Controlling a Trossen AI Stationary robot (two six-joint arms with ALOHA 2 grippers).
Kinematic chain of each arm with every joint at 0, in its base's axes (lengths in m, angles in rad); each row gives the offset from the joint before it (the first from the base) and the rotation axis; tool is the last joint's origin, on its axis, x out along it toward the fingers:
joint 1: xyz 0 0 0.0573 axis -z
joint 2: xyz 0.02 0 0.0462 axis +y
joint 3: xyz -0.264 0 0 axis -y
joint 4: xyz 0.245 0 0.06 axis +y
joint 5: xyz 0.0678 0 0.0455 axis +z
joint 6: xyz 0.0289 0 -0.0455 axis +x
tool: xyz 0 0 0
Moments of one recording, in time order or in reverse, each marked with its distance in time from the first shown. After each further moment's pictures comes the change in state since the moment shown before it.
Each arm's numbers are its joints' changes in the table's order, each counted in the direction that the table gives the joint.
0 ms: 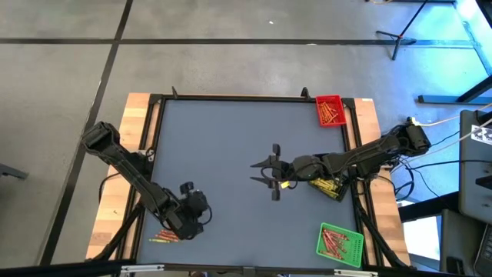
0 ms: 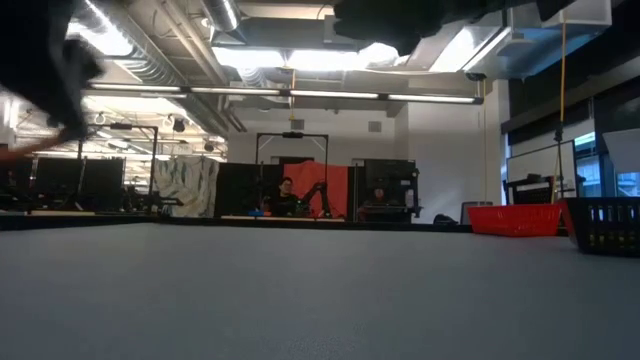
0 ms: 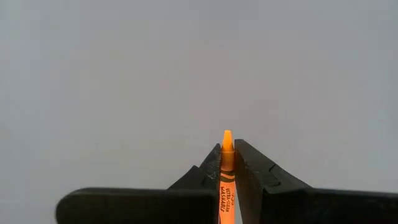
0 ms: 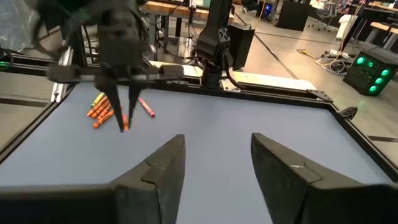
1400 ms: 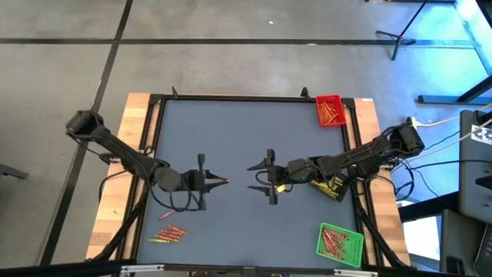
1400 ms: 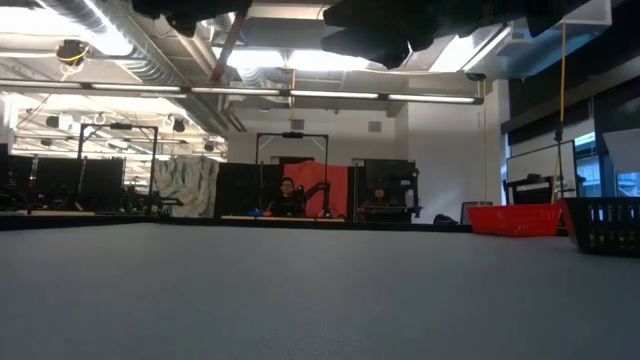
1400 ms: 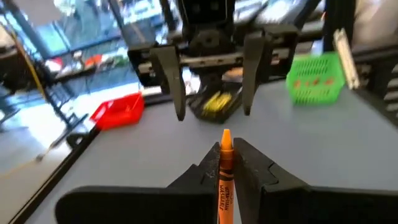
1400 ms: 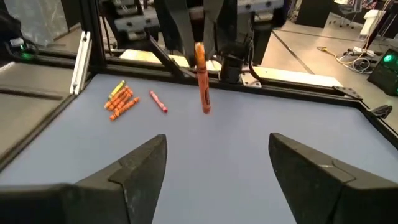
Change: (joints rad) left arm -0.251 -0.329 -0.345 -1.018 0.103 1.113; right arm 0.000 0.079 -0.002 -0.065 0.069 0.004
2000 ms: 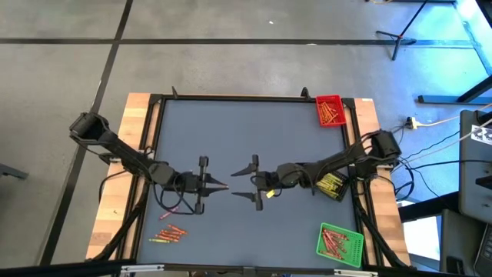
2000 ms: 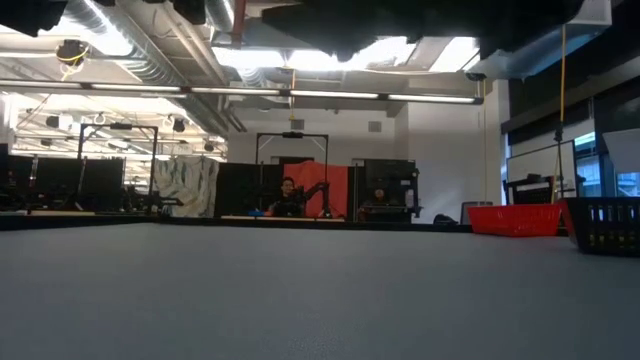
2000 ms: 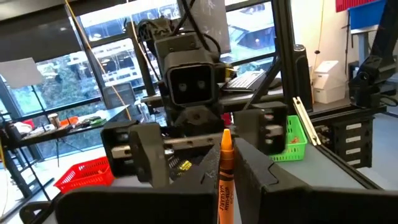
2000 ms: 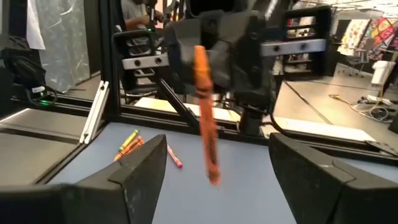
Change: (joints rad) left arm -0.016 0.086 -0.128 -0.533 -0.178 0.144; right arm 0.000 0.250 0.102 -0.366 0.075 -0.042
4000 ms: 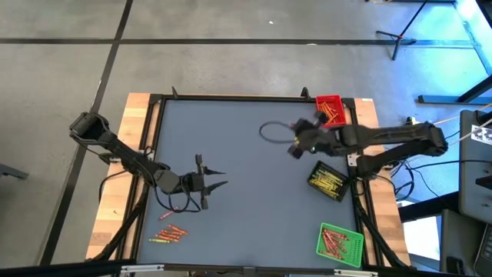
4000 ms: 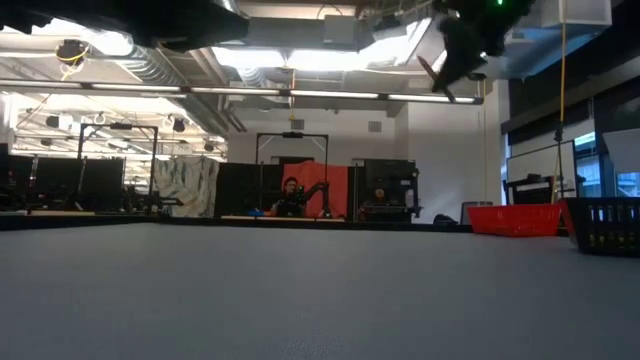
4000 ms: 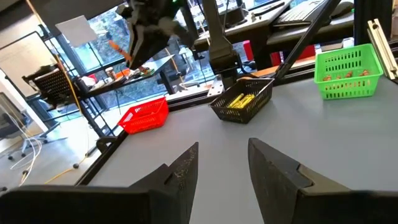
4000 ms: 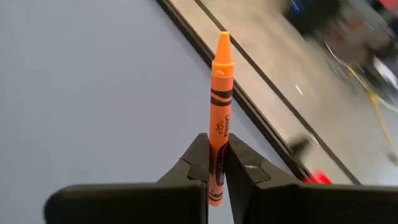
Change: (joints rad) left arm 0.033 -0.002 0.001 0.227 0.291 -0.020; right arm 0.211 -0.566 0.134 1.580 -0.580 0.394
